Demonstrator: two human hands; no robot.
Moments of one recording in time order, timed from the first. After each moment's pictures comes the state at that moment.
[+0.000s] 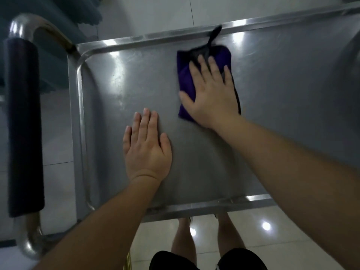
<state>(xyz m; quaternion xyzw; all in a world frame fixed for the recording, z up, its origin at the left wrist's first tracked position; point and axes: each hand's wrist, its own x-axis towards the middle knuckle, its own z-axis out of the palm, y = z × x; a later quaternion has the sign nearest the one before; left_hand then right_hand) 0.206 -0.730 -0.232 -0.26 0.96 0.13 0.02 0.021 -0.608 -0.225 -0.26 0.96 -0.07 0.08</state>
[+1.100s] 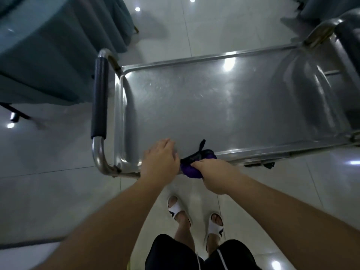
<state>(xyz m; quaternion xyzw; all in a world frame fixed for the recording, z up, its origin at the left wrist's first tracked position) 0.349 -0.672 -0.117 -0.17 0.96 0.17 0.15 0.284 -0.481 -0.129 -0.38 0.86 -0.02 0.35</state>
